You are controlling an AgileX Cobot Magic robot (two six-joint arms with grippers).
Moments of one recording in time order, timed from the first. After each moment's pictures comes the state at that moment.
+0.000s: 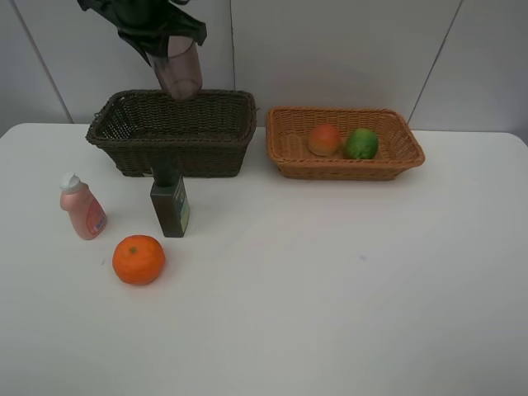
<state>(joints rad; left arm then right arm) -0.39 2.05 -1.94 0.26 1.05 -0.19 -0.05 0.00 -0.52 -0.13 1.06 0.12</state>
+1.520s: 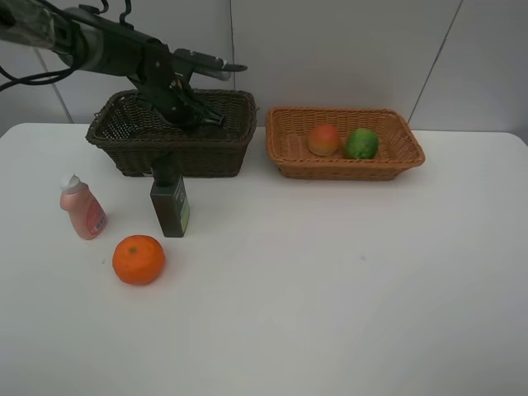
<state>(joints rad) -0.34 2.27 -1.65 0.23 0.35 -0.19 -0.05 0.00 -0.52 -0.13 1.06 0.12</state>
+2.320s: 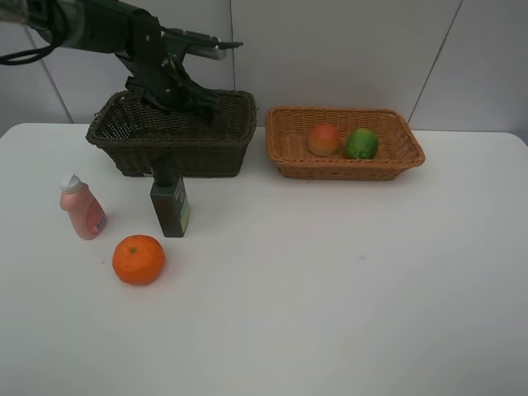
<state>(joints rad) -0.34 2.17 -1.65 0.20 0.44 -0.20 -0.05 0.00 -0.52 -0.13 1.06 0.12</state>
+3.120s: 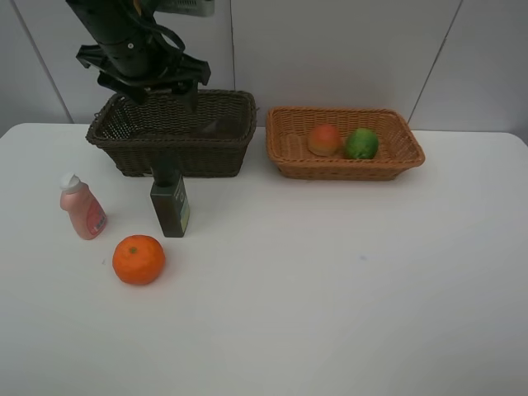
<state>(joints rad) -0.44 1.81 -1.45 0.17 0.75 -0.31 -0.05 0.00 -0.52 -0.13 1.06 0.12</state>
